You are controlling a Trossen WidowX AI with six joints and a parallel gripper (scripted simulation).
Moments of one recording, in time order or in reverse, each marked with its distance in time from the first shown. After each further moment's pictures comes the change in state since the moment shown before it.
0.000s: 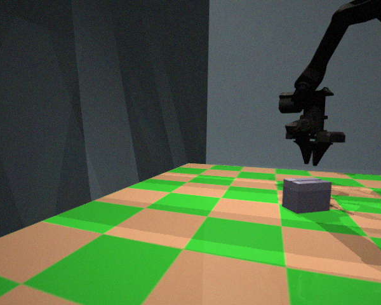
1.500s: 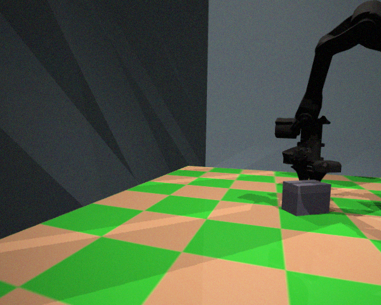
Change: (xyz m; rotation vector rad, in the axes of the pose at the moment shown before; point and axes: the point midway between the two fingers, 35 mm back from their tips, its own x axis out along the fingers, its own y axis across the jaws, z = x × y) arm 0.074 0.000 0.002 0.007 -0.006 -0.001
